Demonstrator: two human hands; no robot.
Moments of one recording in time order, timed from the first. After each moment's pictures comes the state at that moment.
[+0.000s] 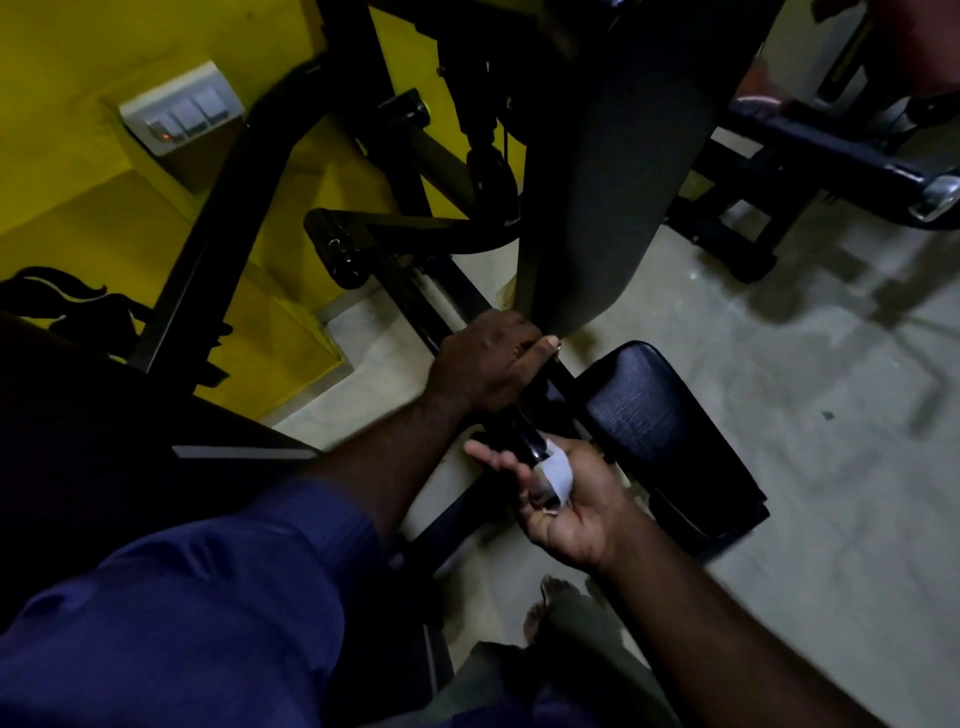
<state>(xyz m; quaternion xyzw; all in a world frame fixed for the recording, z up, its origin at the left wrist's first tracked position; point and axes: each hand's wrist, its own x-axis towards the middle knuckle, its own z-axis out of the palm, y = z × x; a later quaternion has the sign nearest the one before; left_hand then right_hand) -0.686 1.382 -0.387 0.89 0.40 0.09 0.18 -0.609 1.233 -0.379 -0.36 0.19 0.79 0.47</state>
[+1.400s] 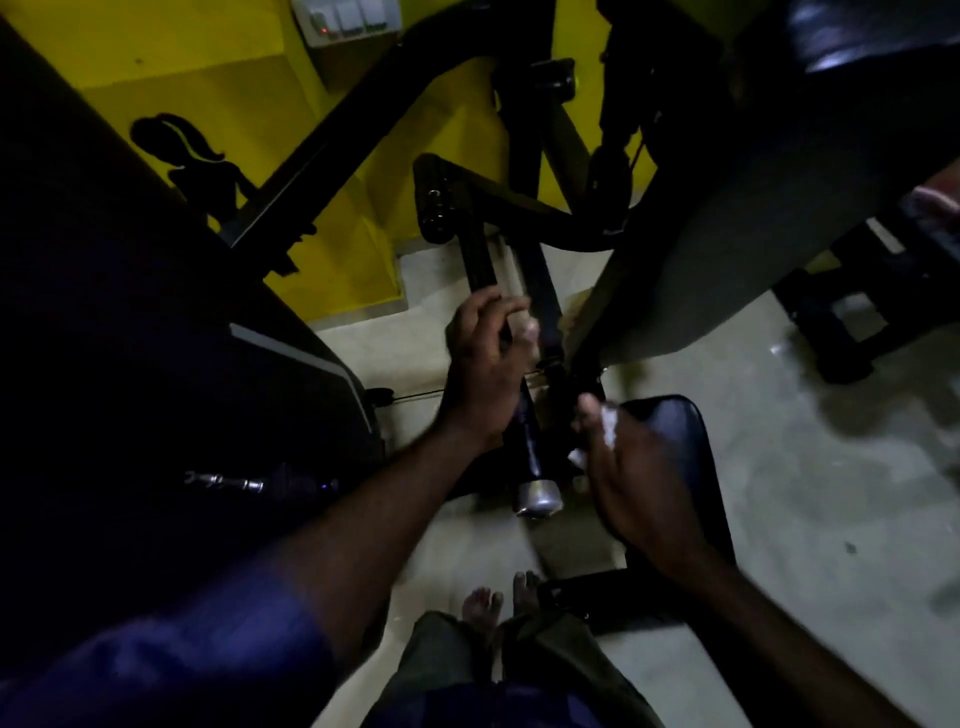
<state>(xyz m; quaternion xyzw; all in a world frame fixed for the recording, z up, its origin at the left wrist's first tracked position) -0.698 1.338 -0.378 0.61 0.60 0.41 0.31 -0.537 1.248 -0.343 -0.66 -0.55 0.41 0.30</state>
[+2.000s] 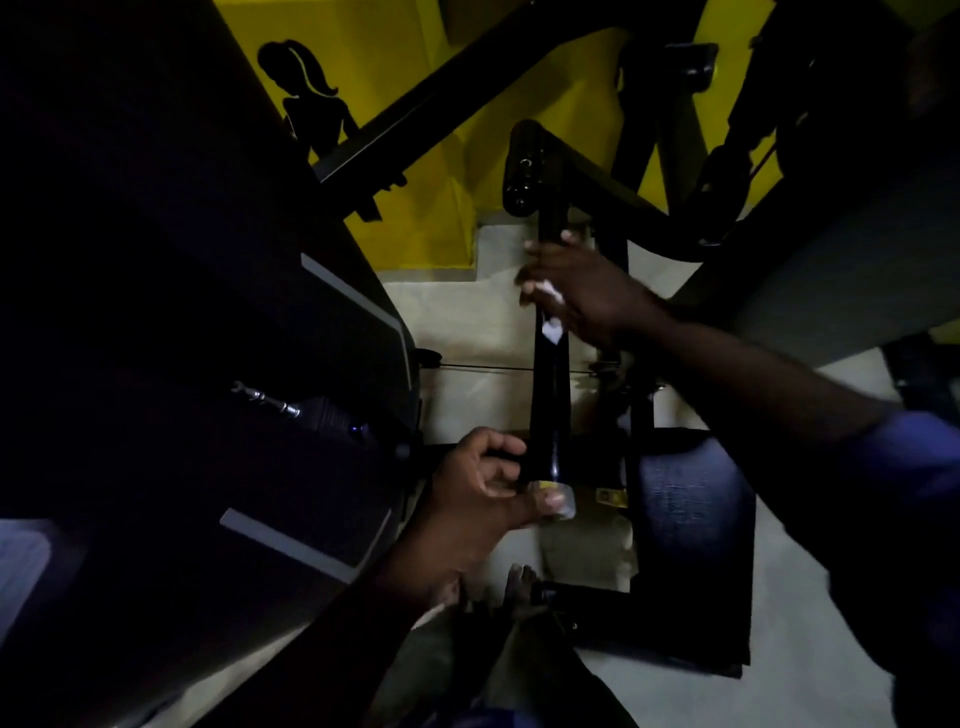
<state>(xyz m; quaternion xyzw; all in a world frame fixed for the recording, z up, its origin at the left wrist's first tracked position) -0.700 1.200 -0.361 0.26 0.67 0.37 0.59 -0.586 1.469 -0.396 -0.24 -0.95 0.17 0.09</state>
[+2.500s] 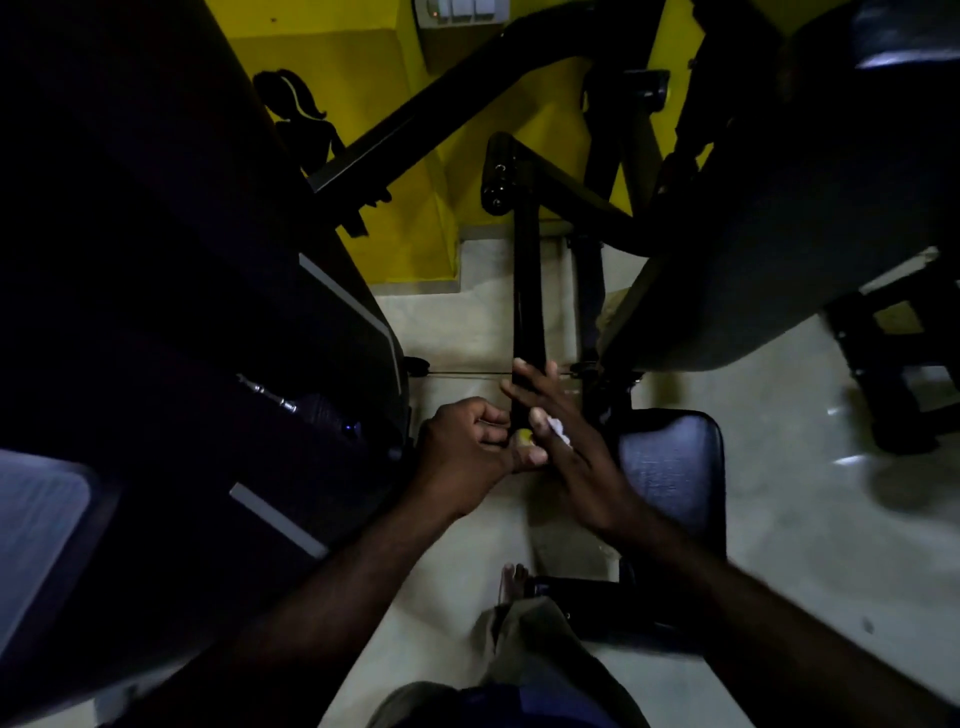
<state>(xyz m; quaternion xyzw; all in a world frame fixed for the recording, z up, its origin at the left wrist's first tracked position) -0.699 1.193 -0.356 0.35 0.71 0.35 0.50 -0.539 1.233 -0.393 -0.36 -0.67 0.56 0.33</state>
